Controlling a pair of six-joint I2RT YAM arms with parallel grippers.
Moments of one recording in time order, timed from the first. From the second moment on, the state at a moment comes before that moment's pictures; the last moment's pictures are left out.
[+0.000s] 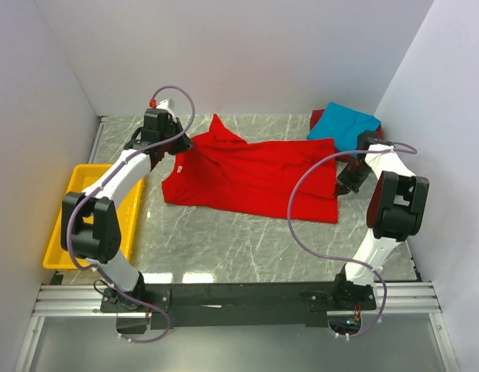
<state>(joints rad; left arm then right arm) -0.23 1.64 1.30 -0.22 0.13 -0.53 -0.21 1.84 1.35 -0.94 -0.12 0.52</state>
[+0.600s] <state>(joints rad) -0.22 1.72 1.38 -0.27 0.00 -0.55 -0.19 1.80 1.46 -0.89 -0.12 0.46</state>
